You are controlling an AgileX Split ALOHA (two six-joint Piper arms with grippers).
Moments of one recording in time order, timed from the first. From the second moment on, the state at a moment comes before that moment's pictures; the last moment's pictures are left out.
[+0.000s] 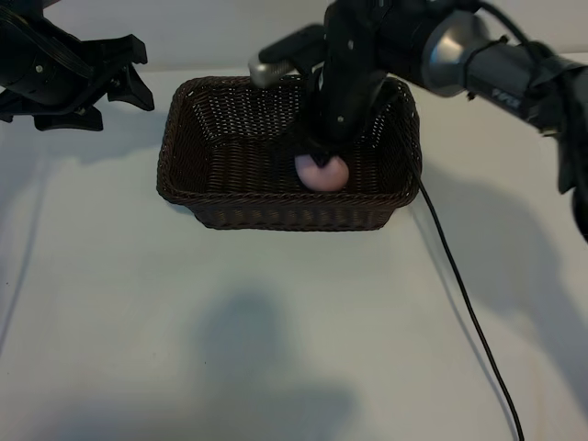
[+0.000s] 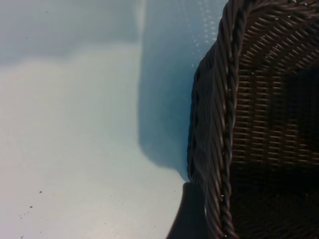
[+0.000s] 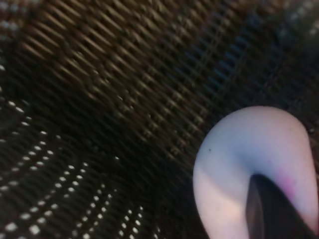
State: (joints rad) left arm -0.08 1.70 -1.33 -0.38 0.78 -0.06; right arm 0.67 2.23 -1.85 0.06 0.93 0.01
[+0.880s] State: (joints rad) left arm -0.08 1.70 -1.33 -0.38 0.78 -0.06; right arm 0.67 2.23 -2.23 0.03 1.22 0.03
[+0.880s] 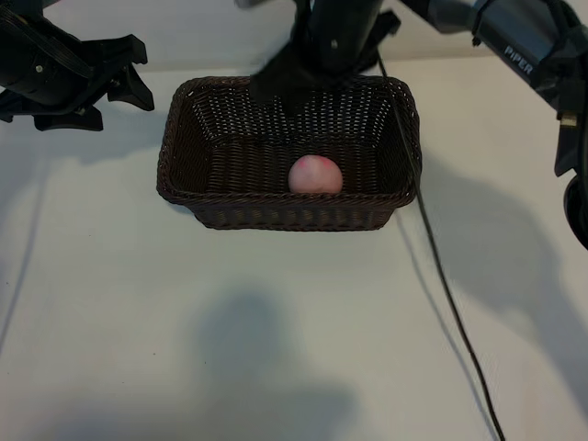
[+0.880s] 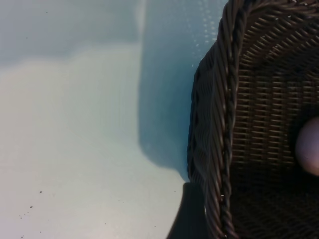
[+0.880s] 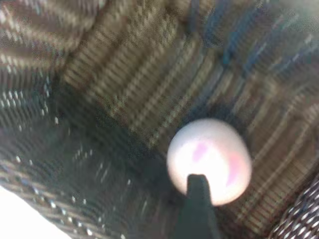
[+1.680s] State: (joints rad) left arm -0.08 1.70 -1.33 -0.38 0.78 -0.06; right arm 0.34 2.08 -2.09 0.02 1.22 0.04
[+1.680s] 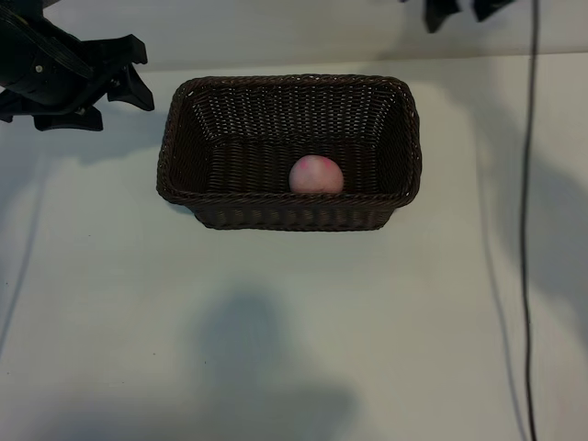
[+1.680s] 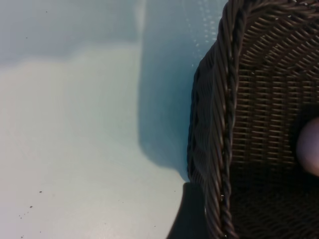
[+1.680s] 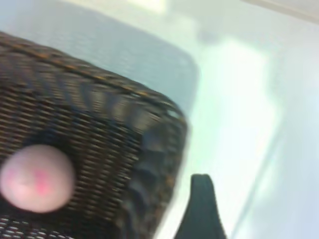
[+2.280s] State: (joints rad) left arm -0.08 1.70 -1.33 -0.38 0.78 -0.06; right arm 0.33 2.06 -1.94 0.00 1.22 0.02
